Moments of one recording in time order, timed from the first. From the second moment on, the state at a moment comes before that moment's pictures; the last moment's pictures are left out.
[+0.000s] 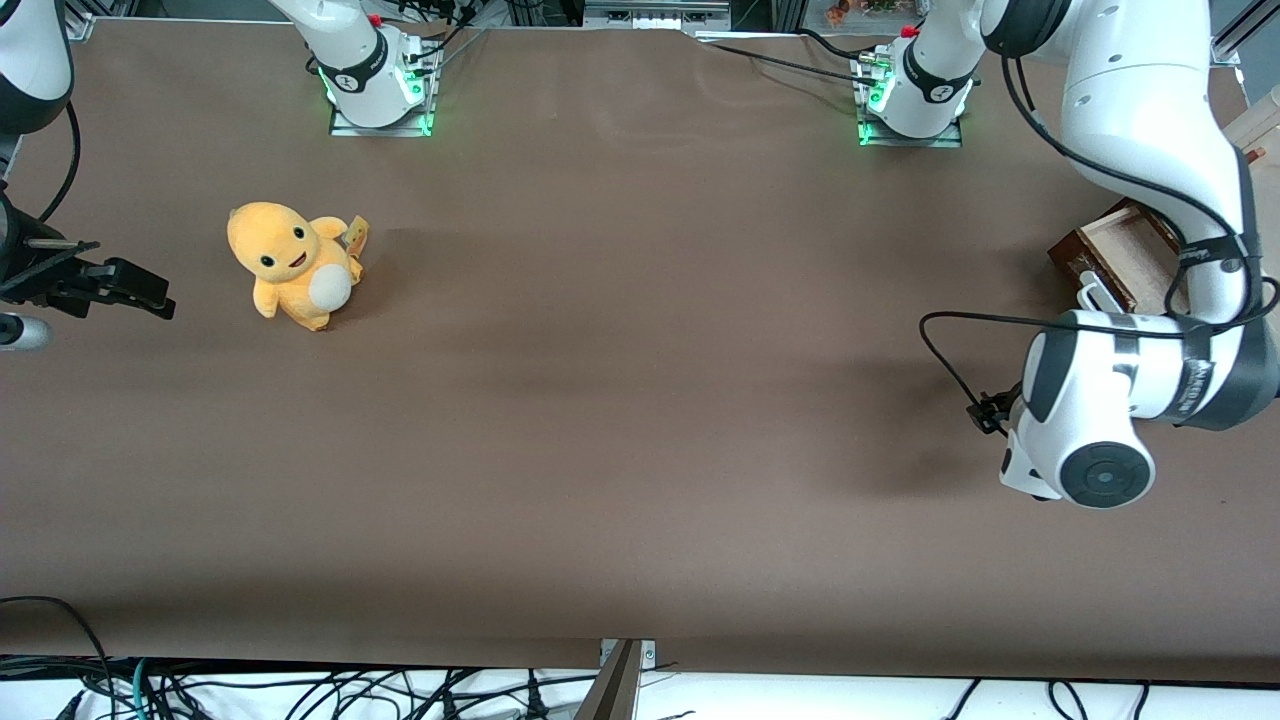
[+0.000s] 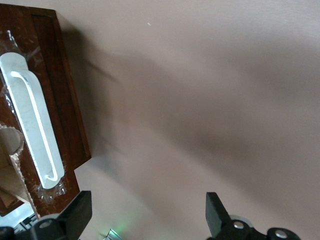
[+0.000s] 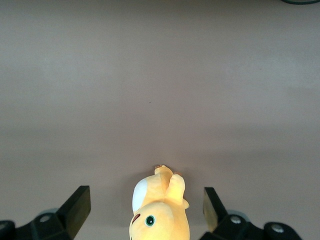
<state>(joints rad) -0.08 0.80 -0.03 -1.06 0.24 1.32 -0.61</state>
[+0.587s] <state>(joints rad) -0.01 0.69 -0.03 -1.05 0.06 1.32 -0.33</state>
